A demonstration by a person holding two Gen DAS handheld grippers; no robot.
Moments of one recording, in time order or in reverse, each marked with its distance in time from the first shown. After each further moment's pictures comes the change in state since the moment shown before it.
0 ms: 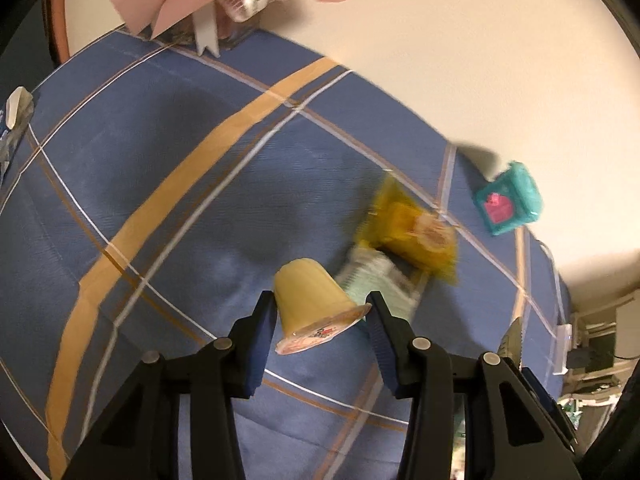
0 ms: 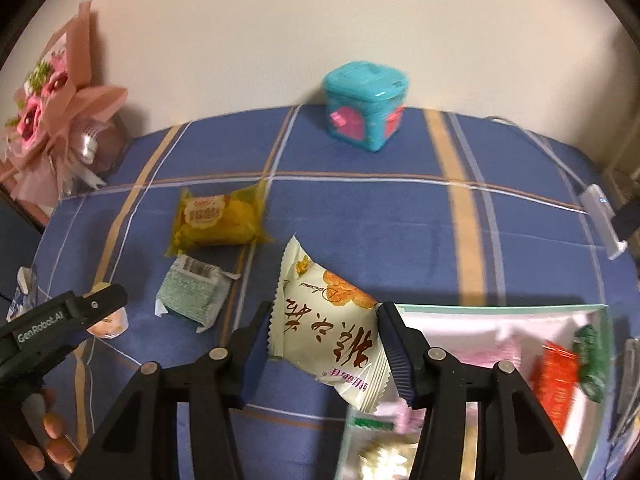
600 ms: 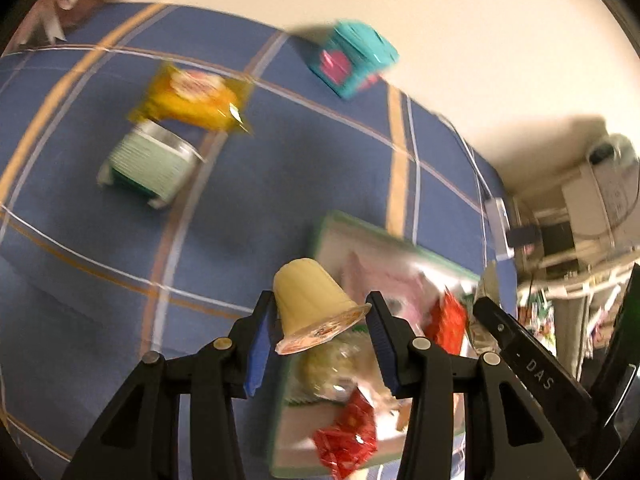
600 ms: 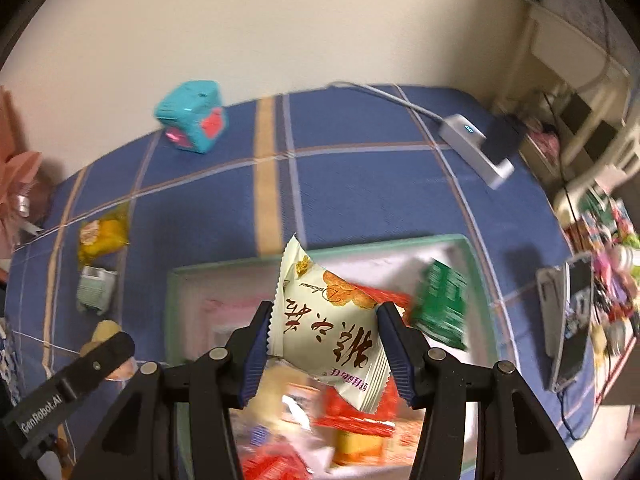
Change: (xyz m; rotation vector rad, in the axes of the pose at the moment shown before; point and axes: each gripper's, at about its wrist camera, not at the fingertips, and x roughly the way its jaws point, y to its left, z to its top) left arm 0.013 -0.126 -0.095 0.253 0.234 -0.200; right arm -0.055 -0.144 -0.033 0.214 0.072 -0.191
